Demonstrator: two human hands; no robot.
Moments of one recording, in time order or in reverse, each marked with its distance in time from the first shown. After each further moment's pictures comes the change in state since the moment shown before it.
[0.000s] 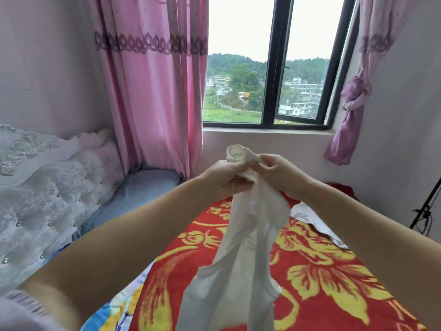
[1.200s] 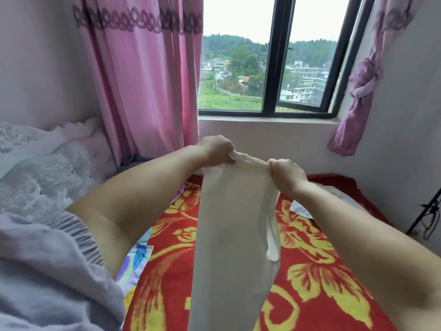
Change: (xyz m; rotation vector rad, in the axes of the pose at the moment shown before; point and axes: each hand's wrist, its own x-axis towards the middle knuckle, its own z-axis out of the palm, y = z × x) left_hand 0.126 0.038 -0.058 1.991 0.055 0.382; right_hand 0.089 0.111 -0.023 -0.981 0.152 0.056
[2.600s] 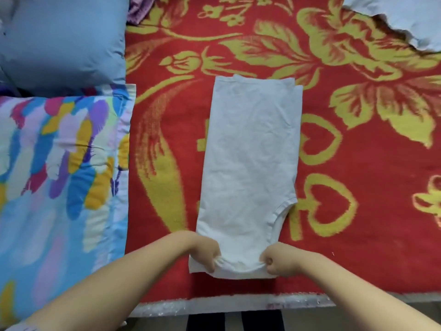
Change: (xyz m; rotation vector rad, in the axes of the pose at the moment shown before) left_hand -0.334 0.089 0.496 -0.549 -1.609 0.226; right_hand -0.389 -0.053 0.408 0.387 -1.479 -0.138
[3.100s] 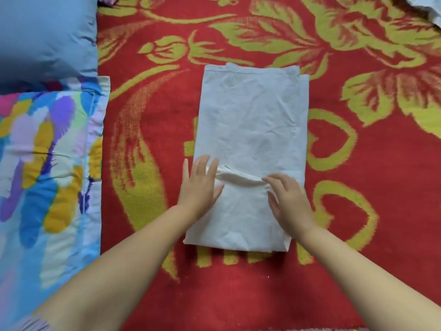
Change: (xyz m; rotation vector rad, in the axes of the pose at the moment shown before) left_hand 0.065 -0.049 -0.107 0.216 1.347 -0.256; right_hand 0.065 0.050 -0.081 -0.040 1.246 0.018
